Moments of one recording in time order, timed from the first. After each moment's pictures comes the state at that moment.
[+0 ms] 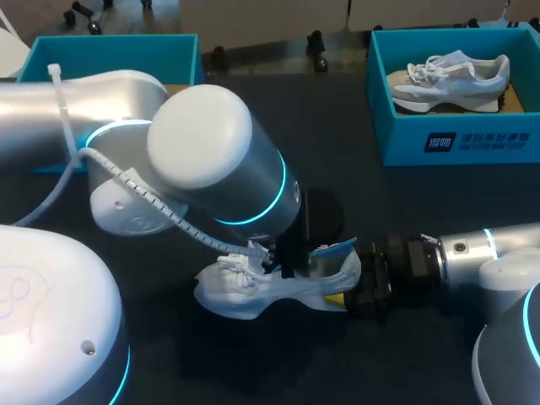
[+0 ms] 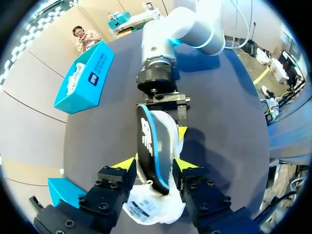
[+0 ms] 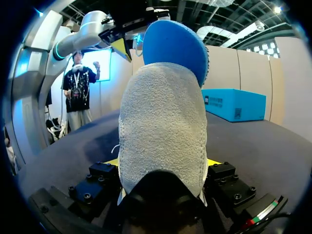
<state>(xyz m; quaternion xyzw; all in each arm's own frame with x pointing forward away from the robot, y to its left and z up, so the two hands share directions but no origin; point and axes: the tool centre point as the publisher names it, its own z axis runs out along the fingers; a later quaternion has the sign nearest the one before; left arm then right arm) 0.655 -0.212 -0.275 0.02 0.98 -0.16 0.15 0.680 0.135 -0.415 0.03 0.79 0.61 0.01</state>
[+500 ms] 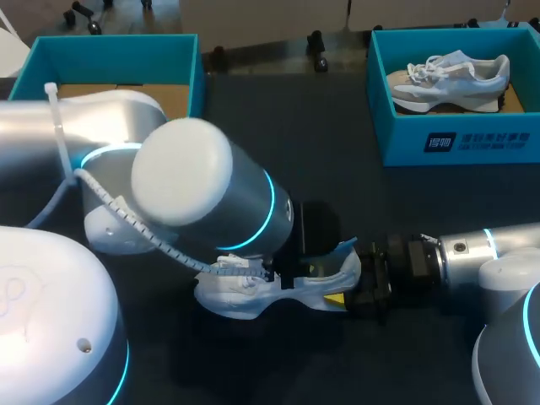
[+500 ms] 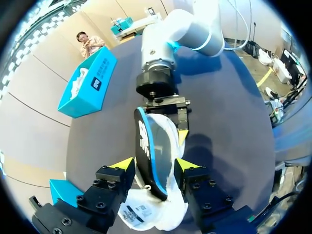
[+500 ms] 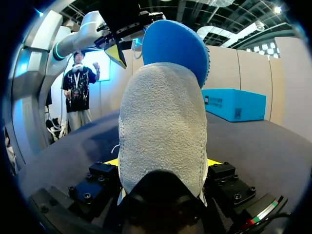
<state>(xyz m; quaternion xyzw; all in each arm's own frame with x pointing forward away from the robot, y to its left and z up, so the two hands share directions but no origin) 0.653 -0.217 -0.284 0.01 0.97 -0.19 0.18 0.680 0.135 -0.415 0.03 0.79 0.61 0.01</state>
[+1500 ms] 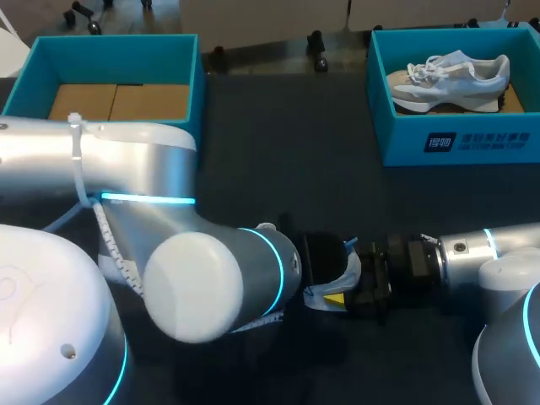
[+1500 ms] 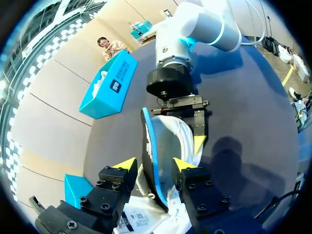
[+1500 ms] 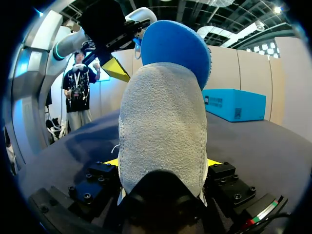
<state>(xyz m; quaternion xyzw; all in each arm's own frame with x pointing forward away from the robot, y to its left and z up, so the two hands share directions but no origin) 0.659 -0.228 -0.302 -0.02 0.93 -0.20 0.30 0.680 0.135 -0.415 0.03 0.79 0.61 0.01</state>
